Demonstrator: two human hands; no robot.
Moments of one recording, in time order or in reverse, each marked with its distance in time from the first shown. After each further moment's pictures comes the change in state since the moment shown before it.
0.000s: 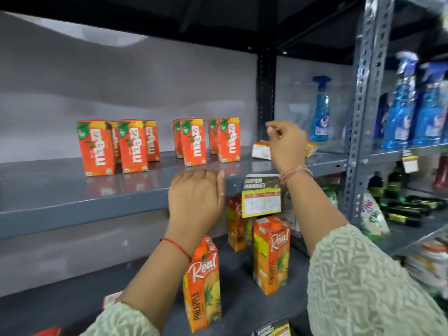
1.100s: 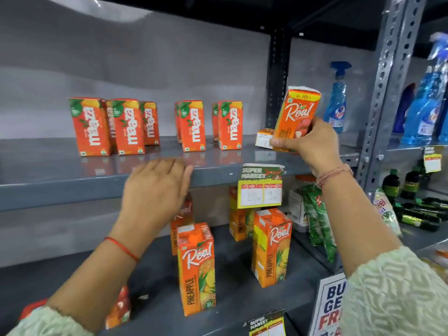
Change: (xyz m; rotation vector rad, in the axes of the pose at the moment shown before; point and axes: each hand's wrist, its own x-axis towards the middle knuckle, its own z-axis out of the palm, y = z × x) left_hand -0.014 -0.024 -0.016 0.139 -0.088 0.116; right_hand 0.002 0.031 -0.047 0.199 -0.274 0.255
